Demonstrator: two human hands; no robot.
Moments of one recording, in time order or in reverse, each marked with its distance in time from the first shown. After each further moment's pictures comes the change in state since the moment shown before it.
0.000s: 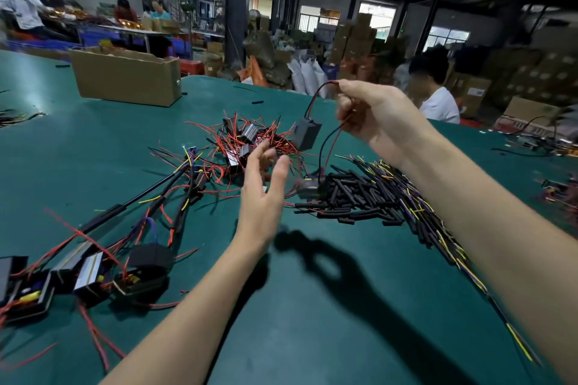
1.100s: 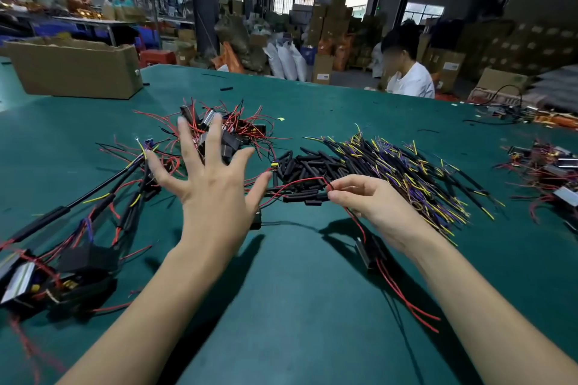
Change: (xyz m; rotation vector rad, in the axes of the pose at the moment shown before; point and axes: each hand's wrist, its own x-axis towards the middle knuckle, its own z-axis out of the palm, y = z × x) left_hand -0.019 0.021 -0.001 1.256 0.026 0.411; right_hand -0.073 0.105 -0.094 -0.408 0.048 0.112
